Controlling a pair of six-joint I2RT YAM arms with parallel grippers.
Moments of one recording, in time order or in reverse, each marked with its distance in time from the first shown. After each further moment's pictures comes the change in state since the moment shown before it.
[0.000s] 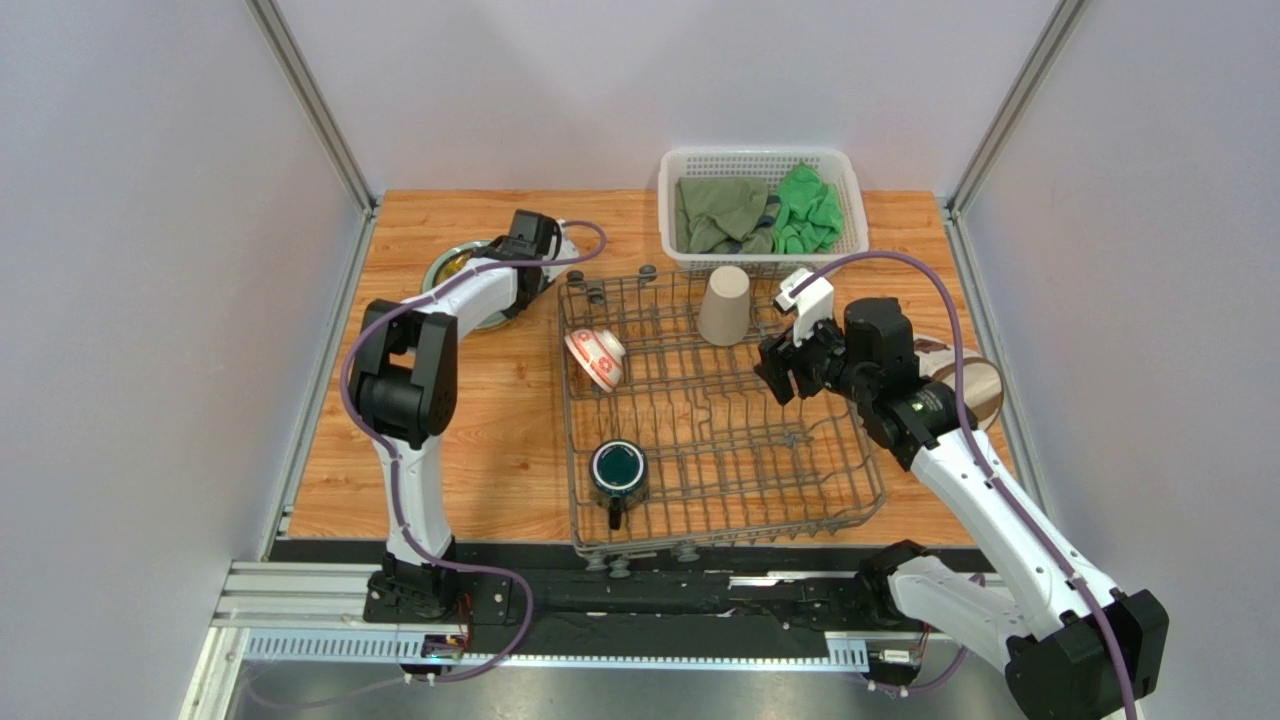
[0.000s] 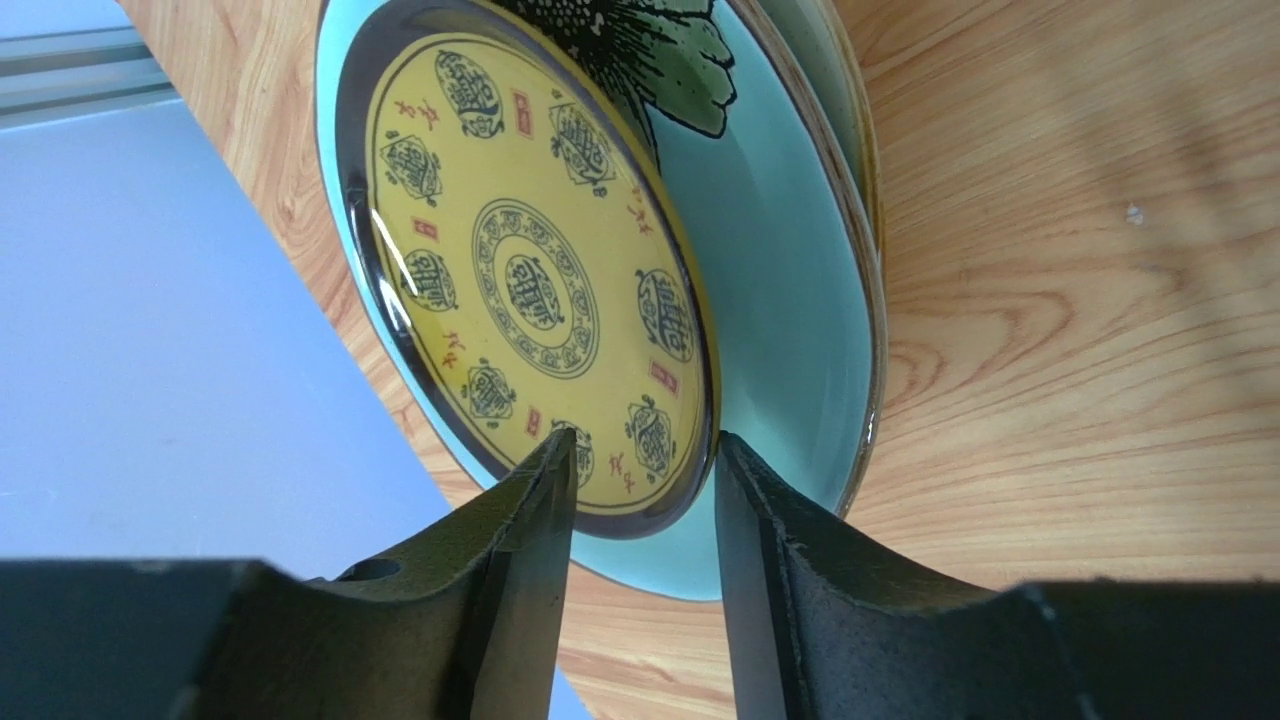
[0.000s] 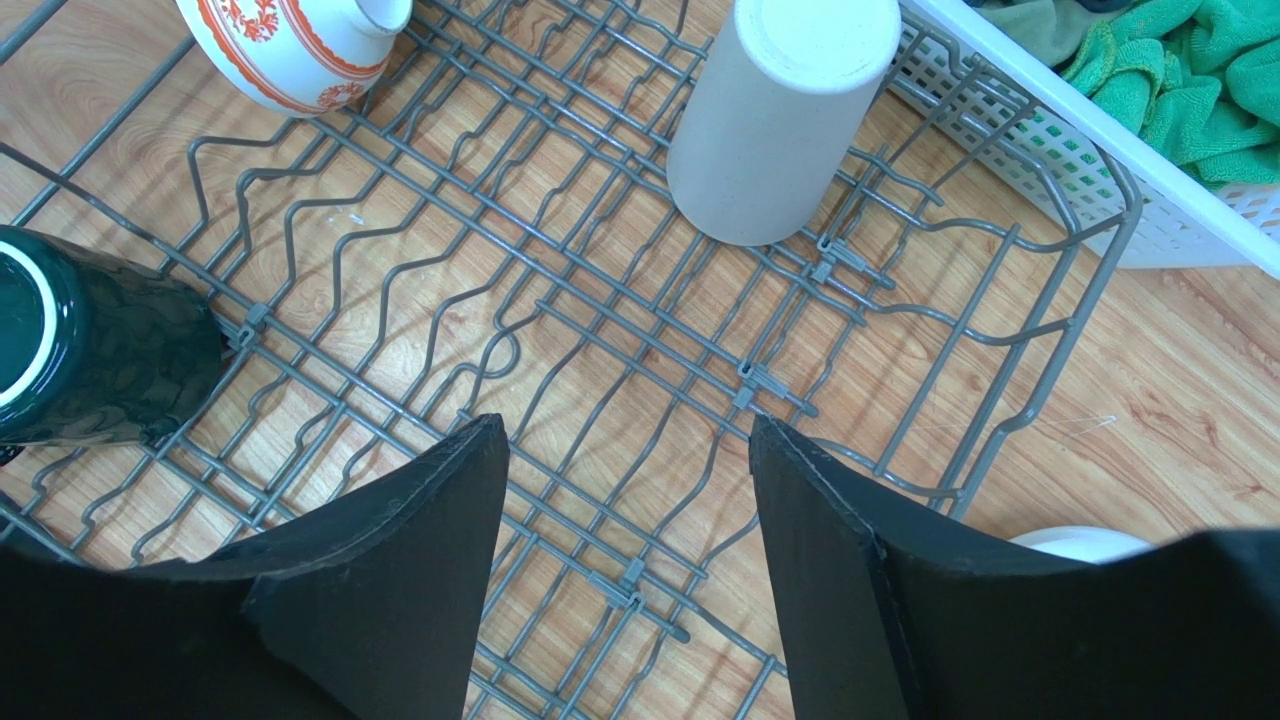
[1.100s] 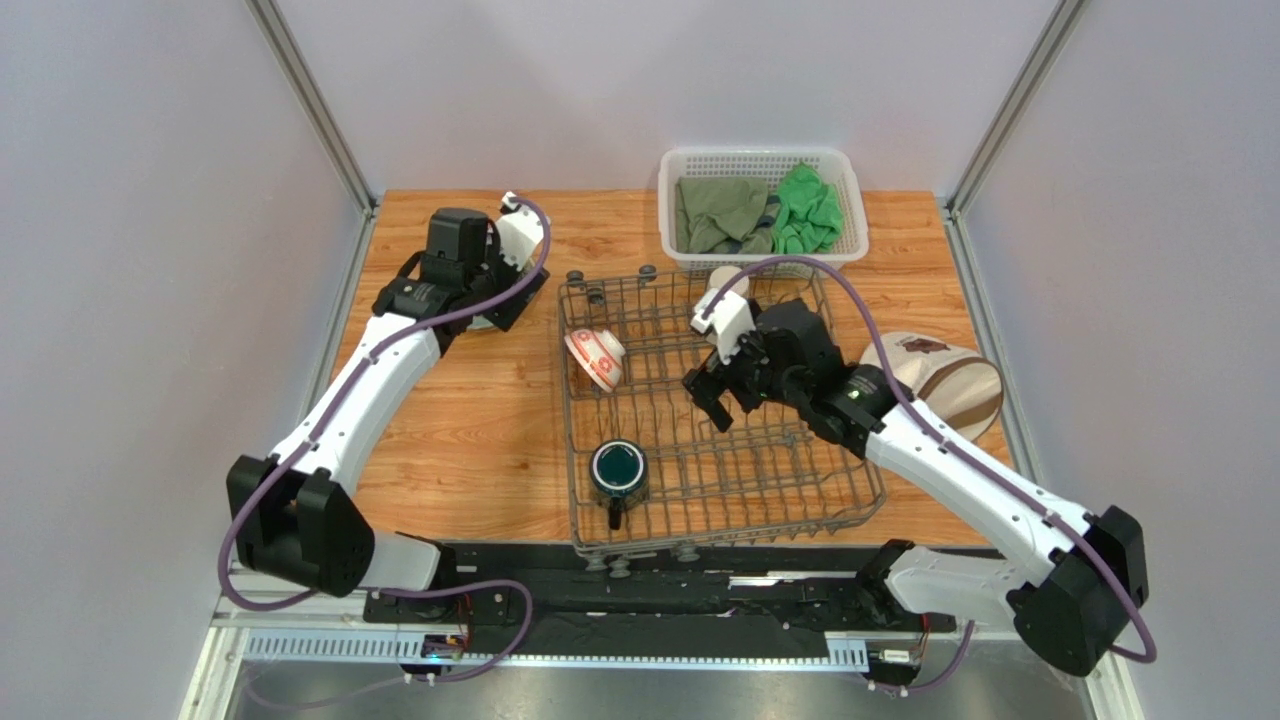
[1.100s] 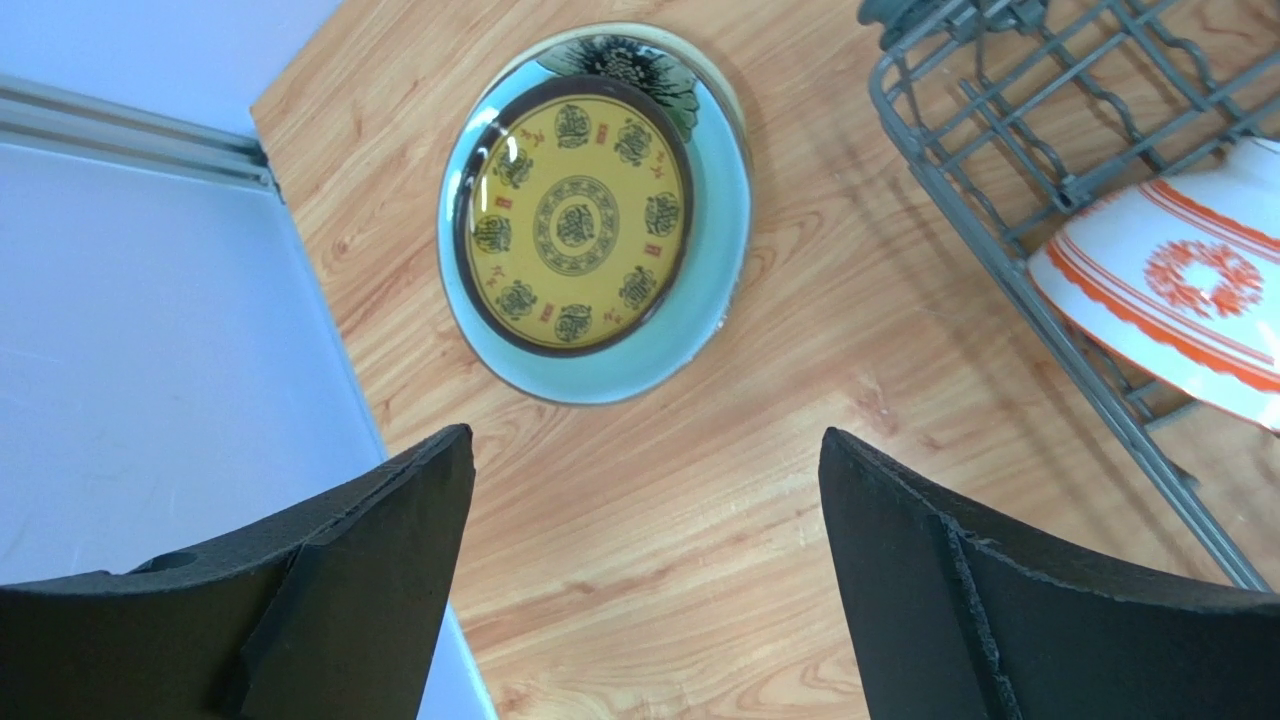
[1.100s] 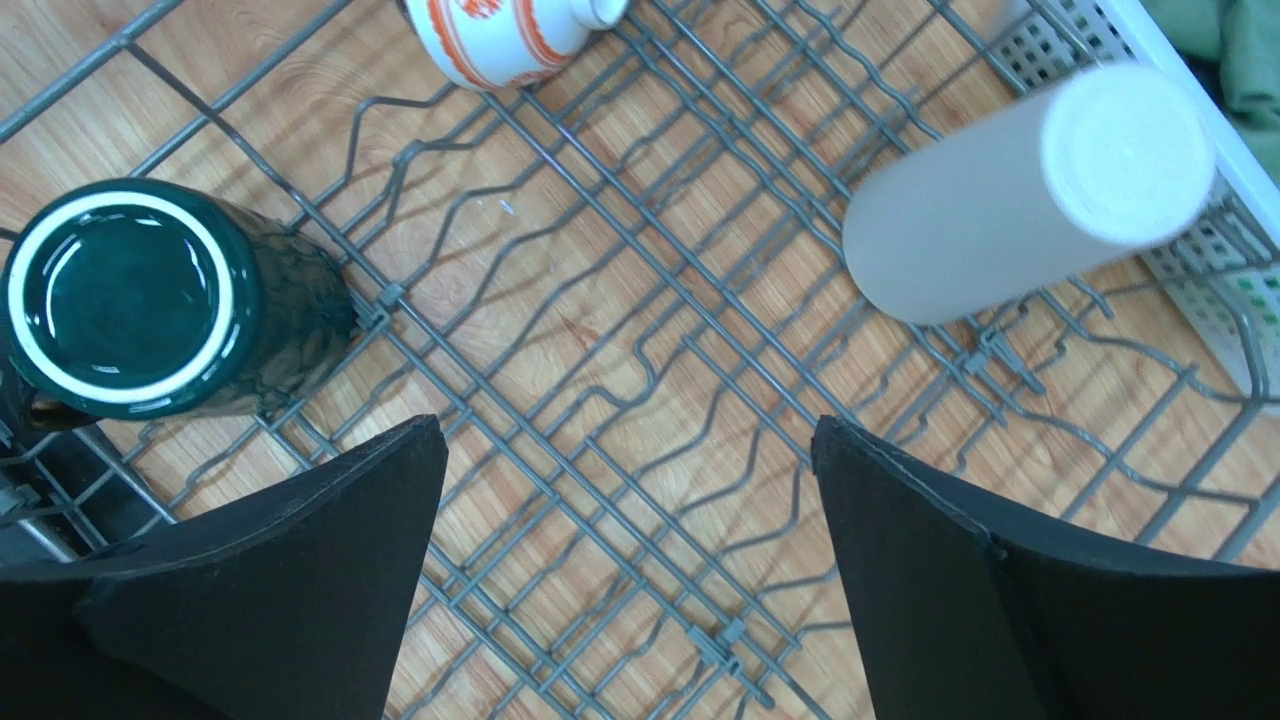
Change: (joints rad) left arm 0.000 -0.640 -0.232 -0.077 0.324 -0.153; right arm 0.286 0.159 0.093 -0.032 0.124 0.007
